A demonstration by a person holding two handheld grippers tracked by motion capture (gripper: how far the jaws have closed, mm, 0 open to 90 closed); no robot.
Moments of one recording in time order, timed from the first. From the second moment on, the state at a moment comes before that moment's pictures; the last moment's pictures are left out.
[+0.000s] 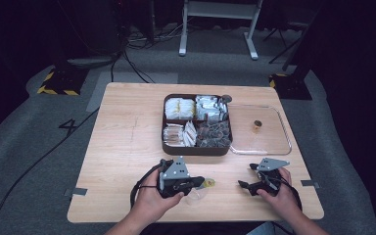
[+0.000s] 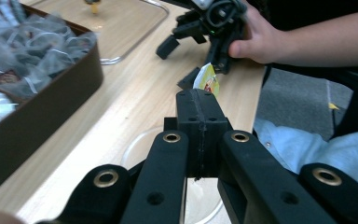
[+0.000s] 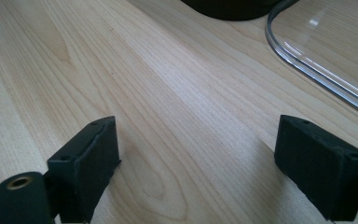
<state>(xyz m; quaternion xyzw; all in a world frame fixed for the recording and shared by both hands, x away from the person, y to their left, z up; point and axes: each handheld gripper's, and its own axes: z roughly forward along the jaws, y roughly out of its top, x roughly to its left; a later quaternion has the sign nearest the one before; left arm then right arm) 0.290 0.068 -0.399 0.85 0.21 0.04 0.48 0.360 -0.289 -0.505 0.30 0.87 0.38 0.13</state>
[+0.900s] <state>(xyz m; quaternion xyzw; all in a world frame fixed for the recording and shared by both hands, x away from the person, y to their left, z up) 0.281 0.072 -0.417 0.85 0.21 0.04 0.49 0.360 -0.289 -0.505 0.30 0.87 0.38 0.13</state>
